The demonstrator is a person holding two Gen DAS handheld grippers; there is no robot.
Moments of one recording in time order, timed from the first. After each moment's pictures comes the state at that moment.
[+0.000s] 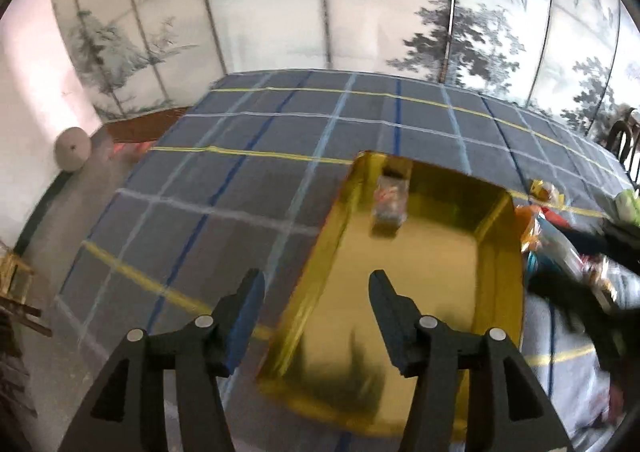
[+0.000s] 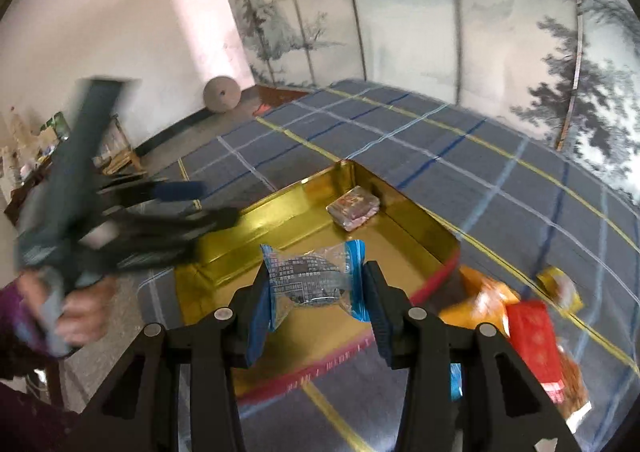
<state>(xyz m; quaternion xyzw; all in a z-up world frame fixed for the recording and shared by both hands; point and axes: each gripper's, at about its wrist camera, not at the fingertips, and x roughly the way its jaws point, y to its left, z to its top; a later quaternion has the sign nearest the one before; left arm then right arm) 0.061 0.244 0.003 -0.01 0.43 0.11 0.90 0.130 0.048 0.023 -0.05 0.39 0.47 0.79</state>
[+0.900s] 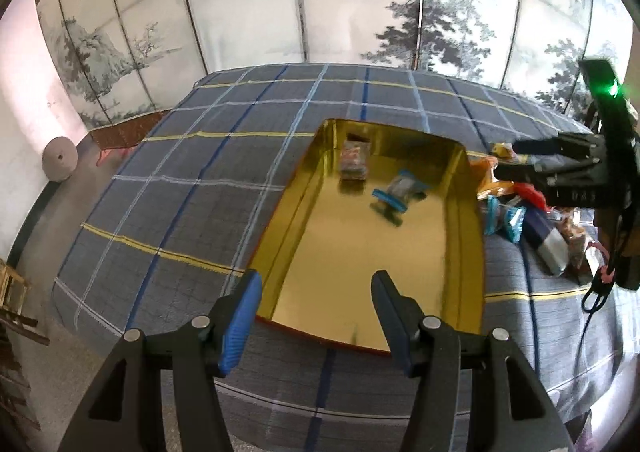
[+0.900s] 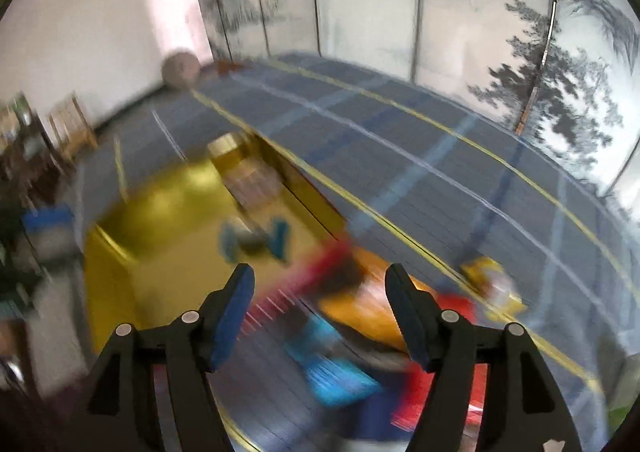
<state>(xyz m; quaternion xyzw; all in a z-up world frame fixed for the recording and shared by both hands) 0.012 0.216 0.002 0.00 0.44 0.06 0.90 0.184 -0.004 -0.010 -0.13 0.44 0.40 0.79</state>
